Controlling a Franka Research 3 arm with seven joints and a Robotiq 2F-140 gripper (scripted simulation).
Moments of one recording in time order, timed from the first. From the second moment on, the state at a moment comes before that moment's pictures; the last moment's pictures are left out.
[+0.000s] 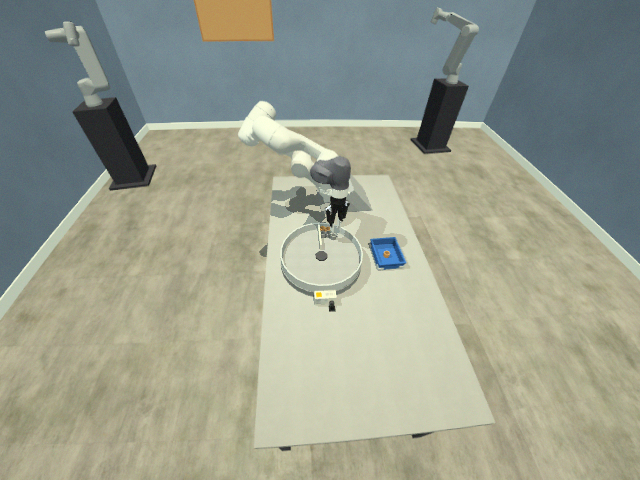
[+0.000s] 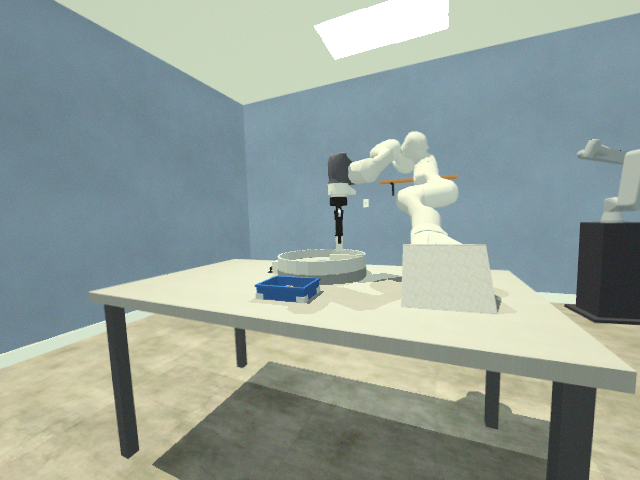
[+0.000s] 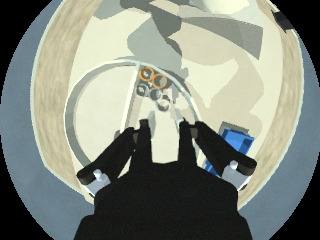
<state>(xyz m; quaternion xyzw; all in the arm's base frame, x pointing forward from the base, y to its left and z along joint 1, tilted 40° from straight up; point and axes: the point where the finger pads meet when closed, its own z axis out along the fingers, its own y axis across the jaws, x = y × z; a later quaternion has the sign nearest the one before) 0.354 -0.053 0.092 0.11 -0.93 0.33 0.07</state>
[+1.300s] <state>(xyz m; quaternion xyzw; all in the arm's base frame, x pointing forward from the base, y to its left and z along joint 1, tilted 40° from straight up) 0.351 -0.055 0.094 0.11 -0.93 0.33 0.07</state>
